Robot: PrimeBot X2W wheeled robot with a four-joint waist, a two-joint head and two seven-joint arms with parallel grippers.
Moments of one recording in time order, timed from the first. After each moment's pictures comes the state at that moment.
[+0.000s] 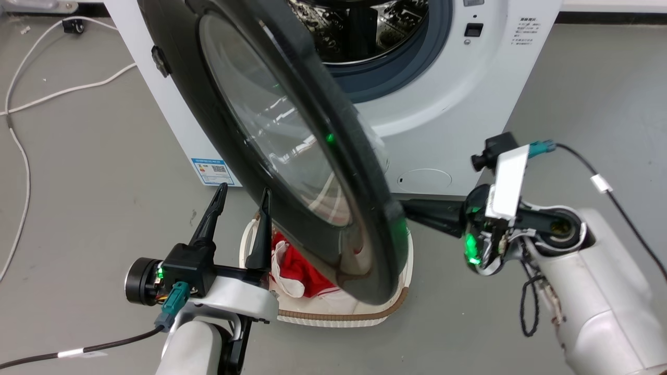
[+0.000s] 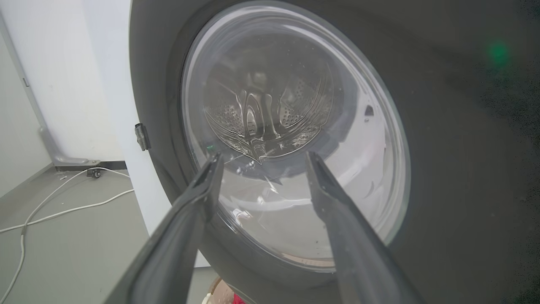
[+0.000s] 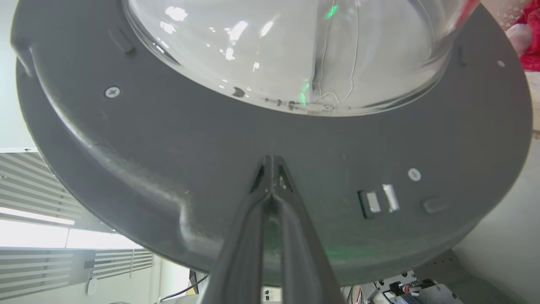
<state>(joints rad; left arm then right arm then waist) -0.20 0.05 -0.14 0.15 -0.11 -0.04 -0.26 -0.69 -0.13 0.28 0.66 1.65 0.13 0.98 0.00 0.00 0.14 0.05</state>
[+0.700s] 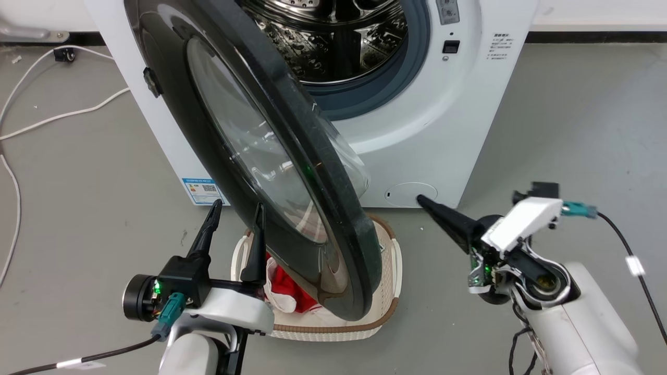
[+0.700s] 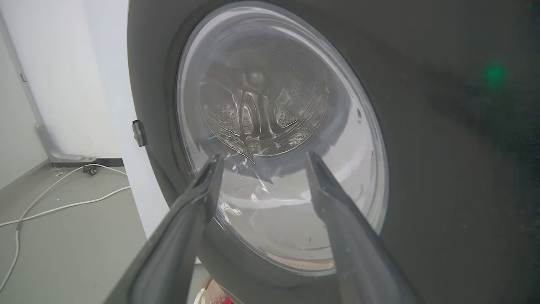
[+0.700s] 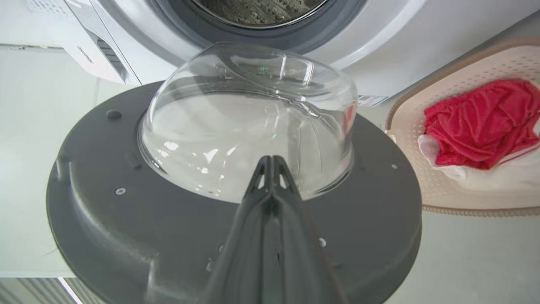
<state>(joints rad) -0.17 0.05 -0.13 0.16 -0.13 -0.03 -0.26 -0.52 -0.07 0.23 0.59 1.50 0.13 0.52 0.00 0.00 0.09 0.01</state>
